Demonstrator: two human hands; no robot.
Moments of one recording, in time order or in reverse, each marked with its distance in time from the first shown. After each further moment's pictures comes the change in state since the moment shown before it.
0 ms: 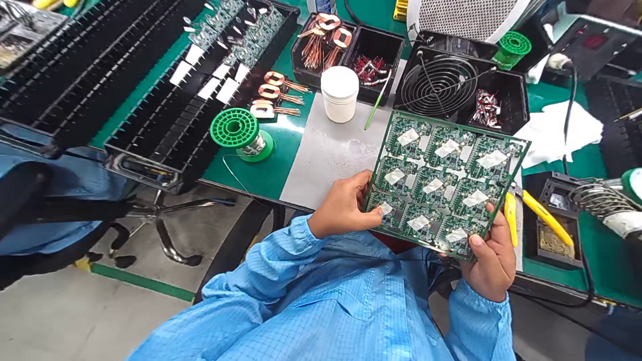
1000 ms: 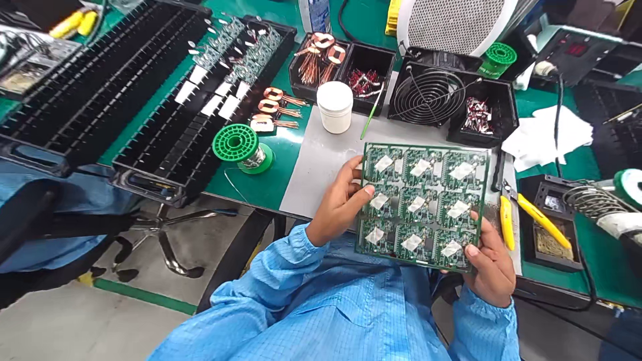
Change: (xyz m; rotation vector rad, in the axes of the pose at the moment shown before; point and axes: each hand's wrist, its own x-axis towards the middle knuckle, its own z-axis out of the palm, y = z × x) left_hand 0.005 0.000 0.000 -0.190 0.140 0.005; right_hand -0.001 -0.004 -0.008 0.103 -0.113 0.075
